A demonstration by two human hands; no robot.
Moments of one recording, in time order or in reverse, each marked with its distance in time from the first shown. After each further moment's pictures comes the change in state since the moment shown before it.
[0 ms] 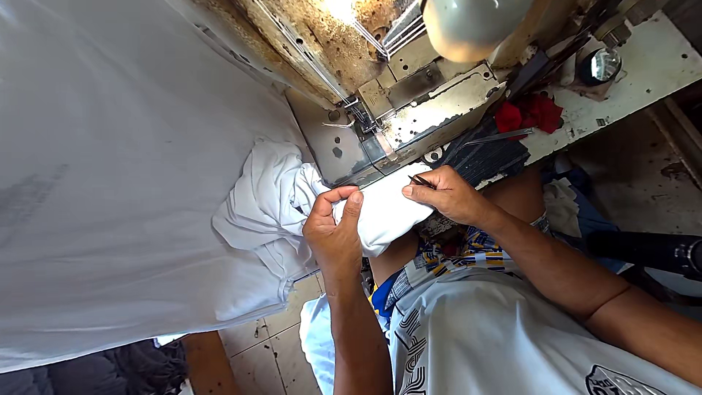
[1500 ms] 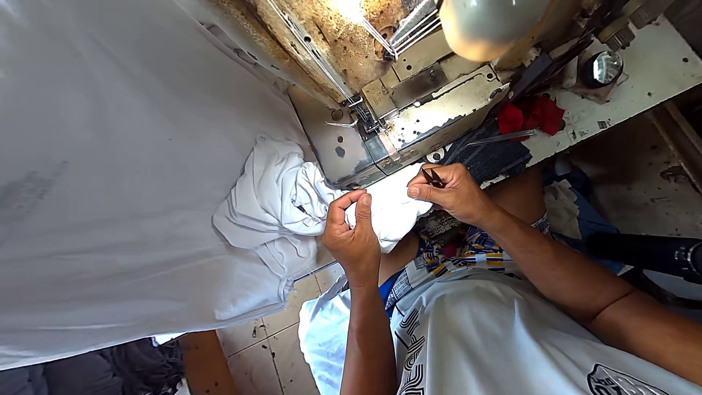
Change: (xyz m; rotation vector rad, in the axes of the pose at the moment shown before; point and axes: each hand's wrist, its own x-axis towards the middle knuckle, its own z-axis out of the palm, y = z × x) left_hand -0.013 -0.022 0.023 0.074 0.166 0.266; right_hand -0.002 0.008 -0.001 0.083 0.107 -0.123
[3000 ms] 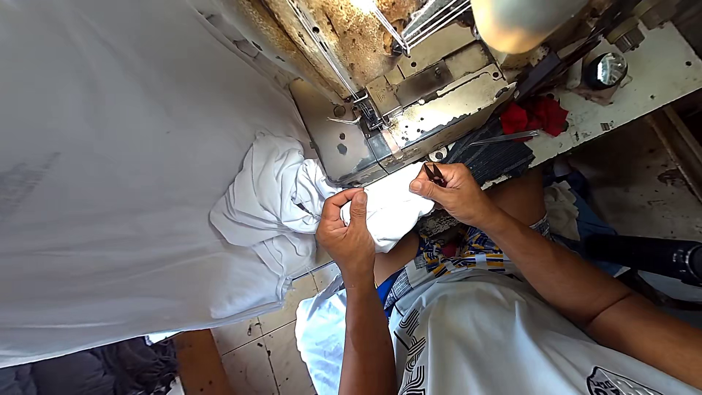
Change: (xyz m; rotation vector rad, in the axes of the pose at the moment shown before) left_hand 0.005 -0.002 -0.007 -0.082 -0.005 -0.136; right_hand -0.003 -0.002 0.004 -0.010 0.031 0.060
